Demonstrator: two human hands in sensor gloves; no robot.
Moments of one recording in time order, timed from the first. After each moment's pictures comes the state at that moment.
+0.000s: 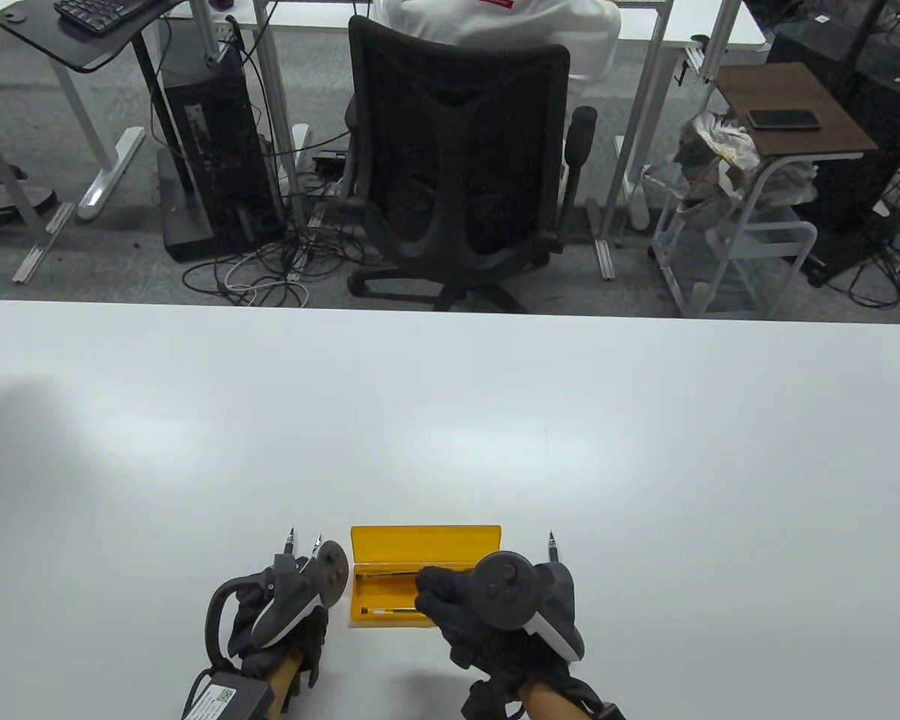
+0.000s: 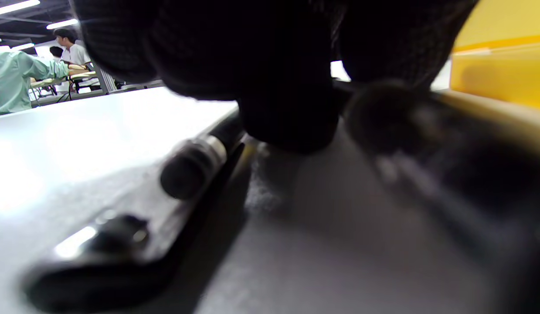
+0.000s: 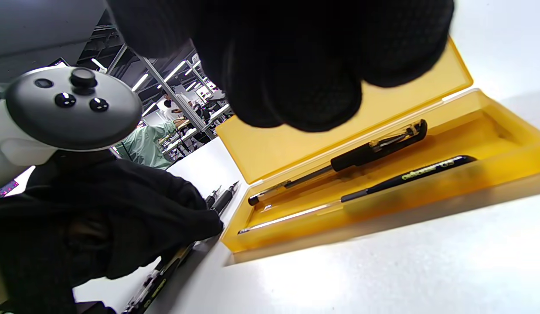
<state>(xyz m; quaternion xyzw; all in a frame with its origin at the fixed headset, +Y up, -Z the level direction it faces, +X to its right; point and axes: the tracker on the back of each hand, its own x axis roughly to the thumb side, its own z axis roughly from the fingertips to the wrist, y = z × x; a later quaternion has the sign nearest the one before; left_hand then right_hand) -0.198 -0.763 -0.286 -0.08 0.05 -0.07 0.99 0.045 -0.709 -0.257 0.16 0.06 0.94 0.31</state>
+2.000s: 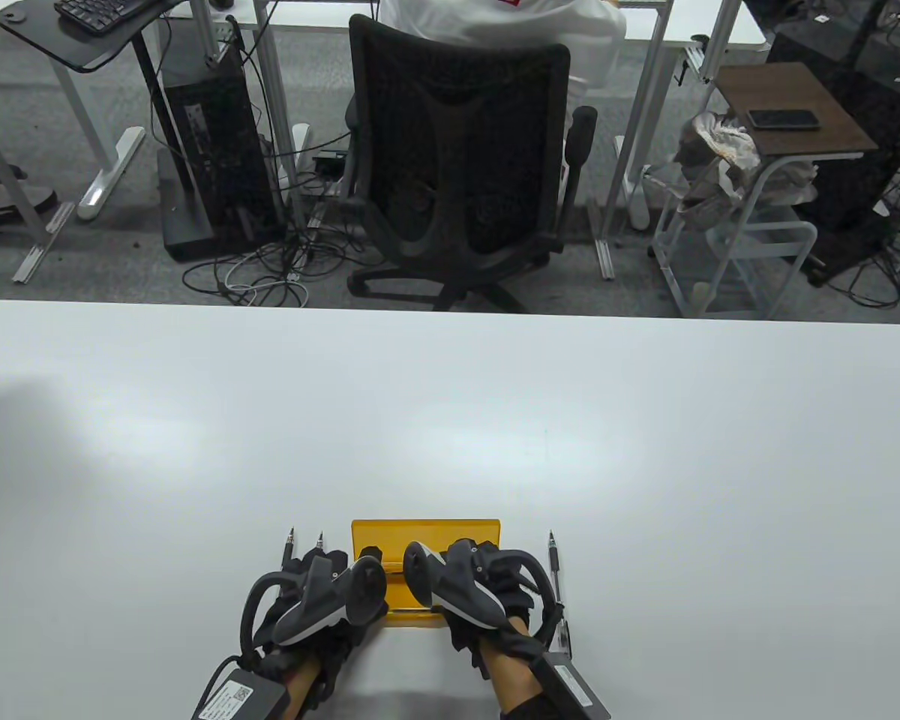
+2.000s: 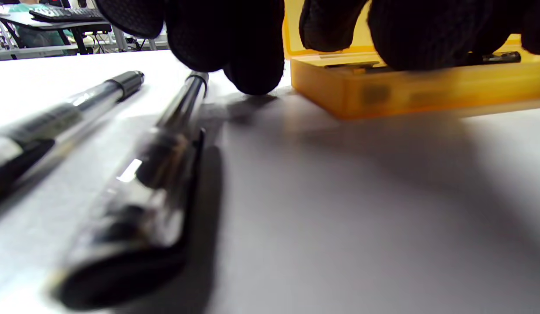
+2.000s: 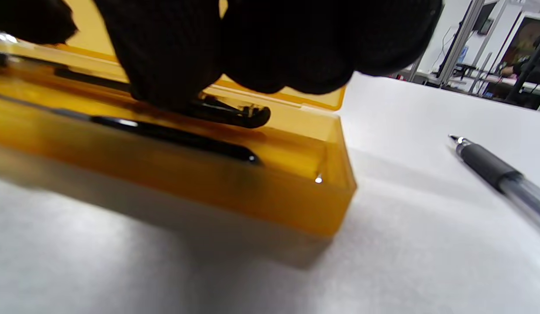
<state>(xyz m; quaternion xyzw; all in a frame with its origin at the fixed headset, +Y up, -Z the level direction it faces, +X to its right) -0.161 -0.765 -0.281 -0.13 -0.10 -0.03 0.99 0.001 -0.747 -0.297 0.09 0.04 0.99 -0.09</state>
